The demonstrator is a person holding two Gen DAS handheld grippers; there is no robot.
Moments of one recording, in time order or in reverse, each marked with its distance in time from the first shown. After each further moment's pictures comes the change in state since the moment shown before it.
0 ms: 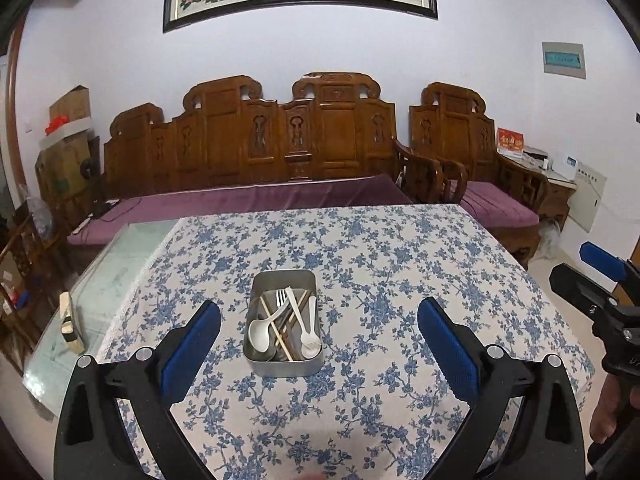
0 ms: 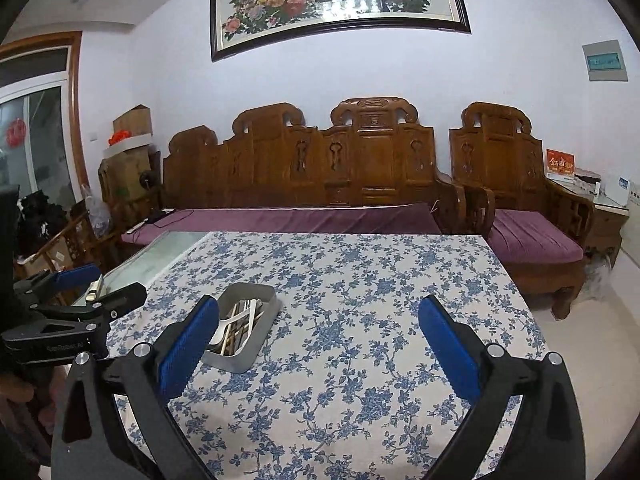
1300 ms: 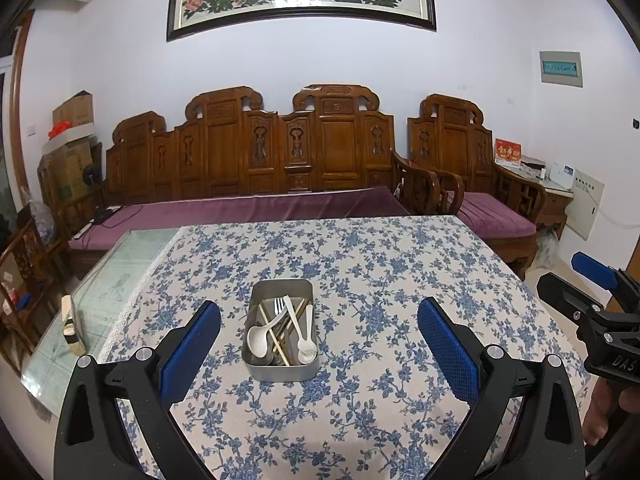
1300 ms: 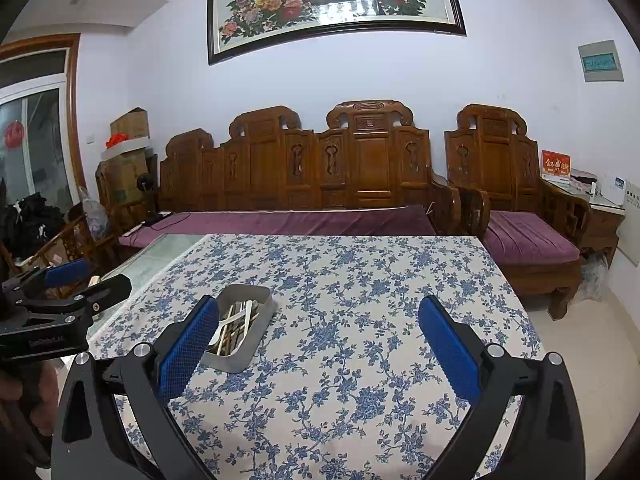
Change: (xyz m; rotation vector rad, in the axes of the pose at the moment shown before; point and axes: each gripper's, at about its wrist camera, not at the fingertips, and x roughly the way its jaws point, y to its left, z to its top) left arm -0.016 -0.004 0.003 -0.011 -0.038 -0.001; right arm -0.007 -0.001 0.000 0.003 -0.010 -0.015
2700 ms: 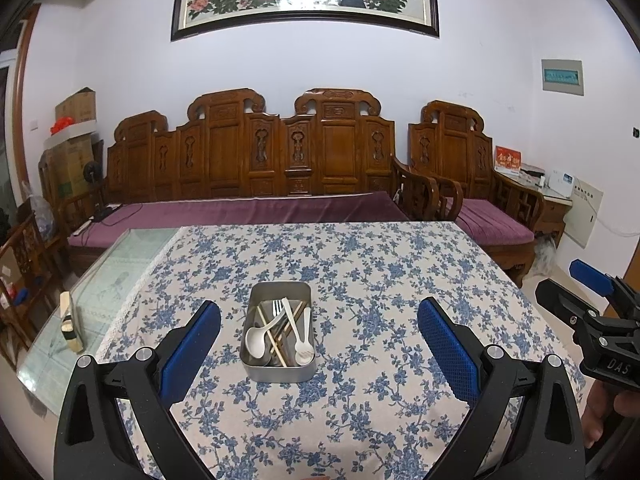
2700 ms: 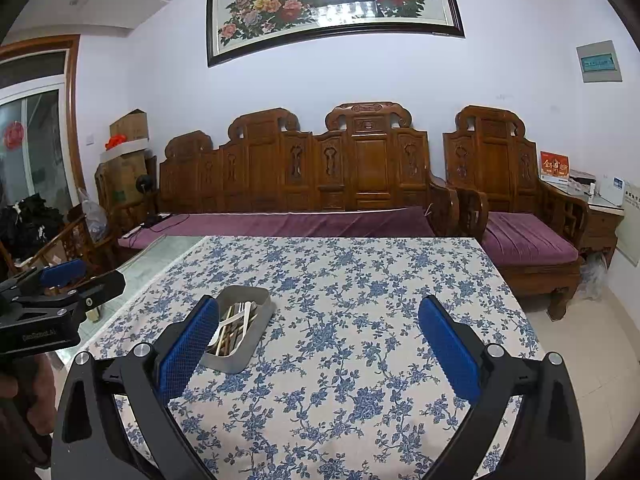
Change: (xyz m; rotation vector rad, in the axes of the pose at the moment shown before) left arm -0.006 -0.005 0.007 -0.020 -0.011 0.000; right arm -0.001 -0.001 0.000 0.000 -0.002 -0.001
